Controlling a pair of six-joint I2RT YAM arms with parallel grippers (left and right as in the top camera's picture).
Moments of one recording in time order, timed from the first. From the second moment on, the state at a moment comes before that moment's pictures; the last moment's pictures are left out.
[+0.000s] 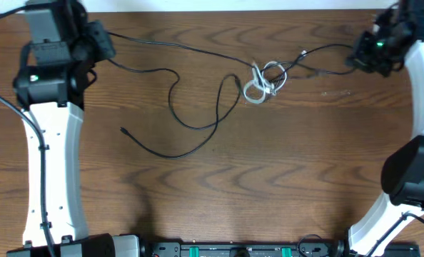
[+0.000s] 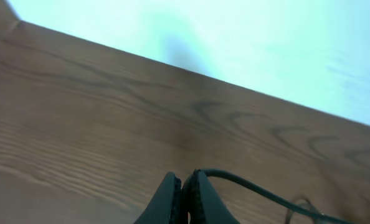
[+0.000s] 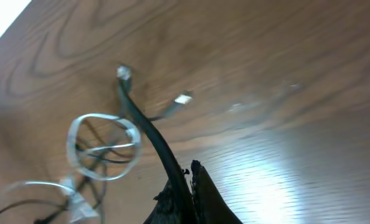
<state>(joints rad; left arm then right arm) 0.12 1.52 1.67 -0.77 0.00 -0.22 -0.19 1.98 1.92 -1.15 -0.34 0.32</state>
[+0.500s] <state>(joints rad) 0.33 1.52 1.67 -0.76 -0.03 -0.22 -0.42 1.98 1.92 -1.17 -0.31 0.27</state>
